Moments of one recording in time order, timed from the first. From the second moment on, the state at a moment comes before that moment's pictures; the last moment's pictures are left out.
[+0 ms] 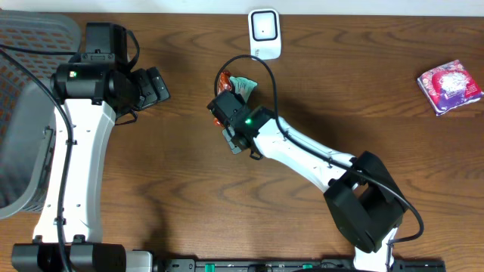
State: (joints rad) left arm -0.01 1.56 1.60 -1.20 -0.01 -0.43; right arm 0.79 1.99 1.45 -0.69 0.25 0.28
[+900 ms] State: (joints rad) left arm -0.01 1.56 1.60 -1.20 -0.01 -0.43; right arm 0.82 2.03 1.30 -0.49 0.36 0.23
